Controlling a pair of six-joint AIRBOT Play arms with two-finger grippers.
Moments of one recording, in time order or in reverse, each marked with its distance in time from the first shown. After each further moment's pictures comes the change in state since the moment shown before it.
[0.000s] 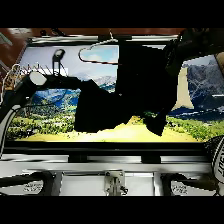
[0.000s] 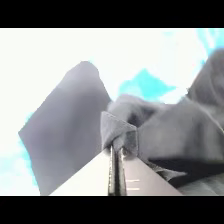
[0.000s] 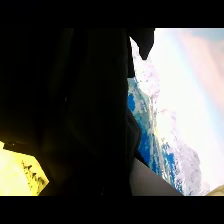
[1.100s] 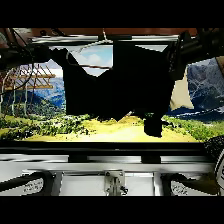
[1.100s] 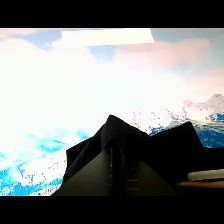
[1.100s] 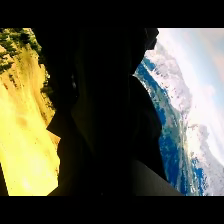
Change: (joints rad) left arm 0.159 0.109 0.236 0.003 -0.066 -0.066; right arm 0.000 0.050 0.000 0.085 -0.106 0.044
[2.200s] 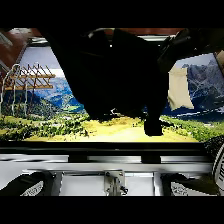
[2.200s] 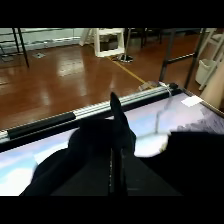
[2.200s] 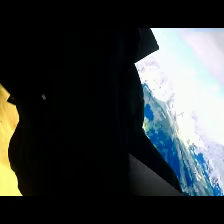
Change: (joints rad) left arm -0.208 0.298 0.193 0.002 -0.039 0.037; right arm 0.087 -0.010 0.000 -0.143 0.178 0.299
